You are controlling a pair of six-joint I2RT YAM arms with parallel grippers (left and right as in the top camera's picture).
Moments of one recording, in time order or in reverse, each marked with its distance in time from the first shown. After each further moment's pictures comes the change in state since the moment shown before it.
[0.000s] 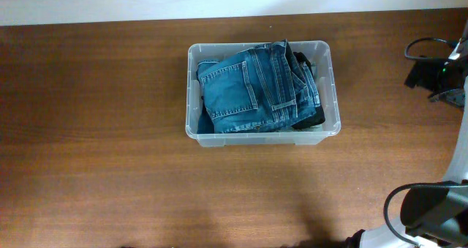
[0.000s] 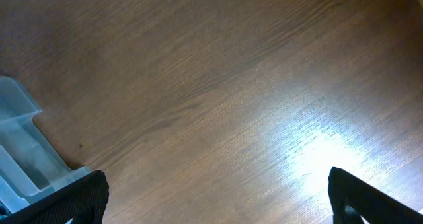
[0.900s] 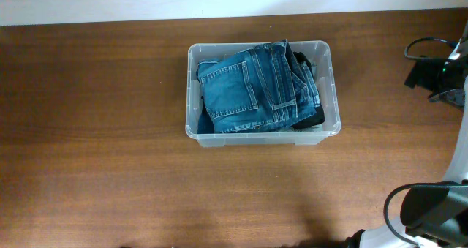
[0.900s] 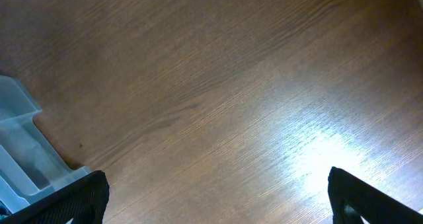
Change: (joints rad) left arm 0.003 -0.336 -0.447 0.000 0.000 0.000; right arm 0.000 0.000 0.000 0.000 0.000 0.001
